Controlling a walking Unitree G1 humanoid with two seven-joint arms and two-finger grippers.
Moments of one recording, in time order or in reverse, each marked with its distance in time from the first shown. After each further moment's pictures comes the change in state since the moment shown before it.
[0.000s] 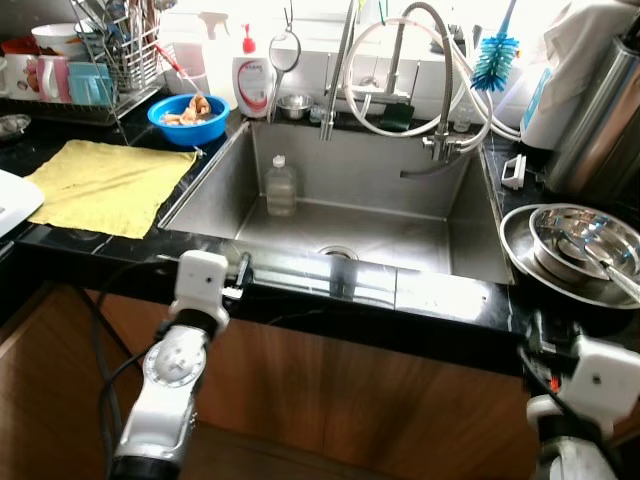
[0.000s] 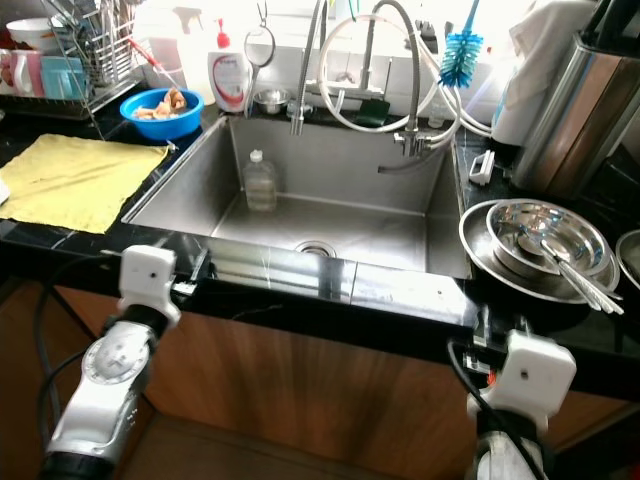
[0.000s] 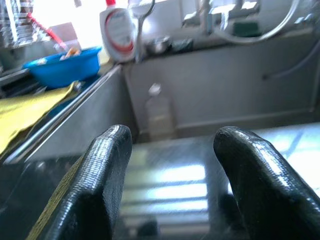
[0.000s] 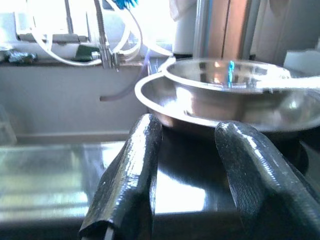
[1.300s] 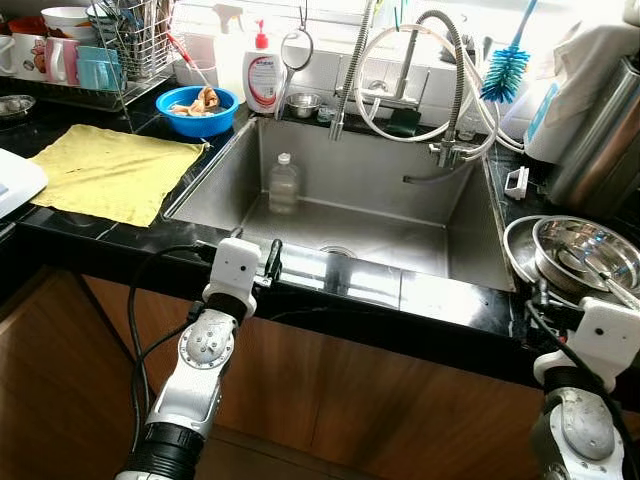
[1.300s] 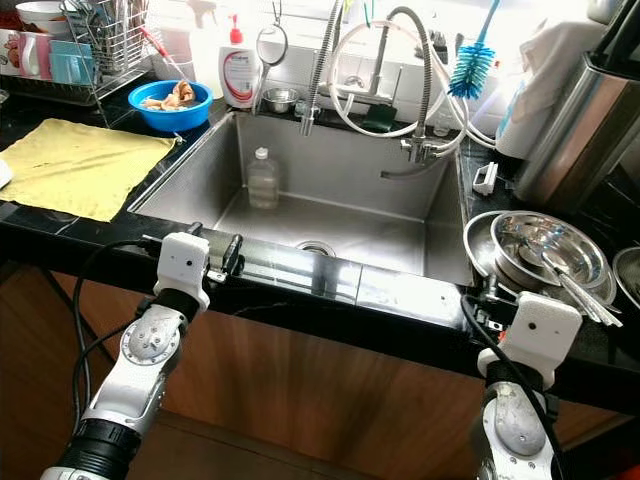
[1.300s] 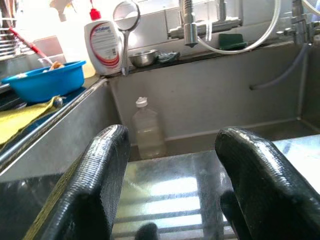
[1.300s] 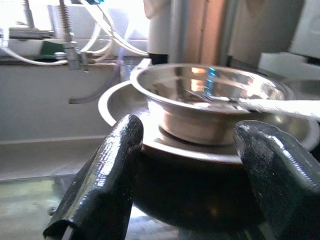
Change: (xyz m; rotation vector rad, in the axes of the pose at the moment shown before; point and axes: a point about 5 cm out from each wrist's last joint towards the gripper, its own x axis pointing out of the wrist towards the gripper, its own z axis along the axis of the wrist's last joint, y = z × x) left arm 0.020 -0.013 -0.003 0.048 -0.045 -0.061; right arm 0.033 -0.010 -0.008 0.011 0.053 -0.138
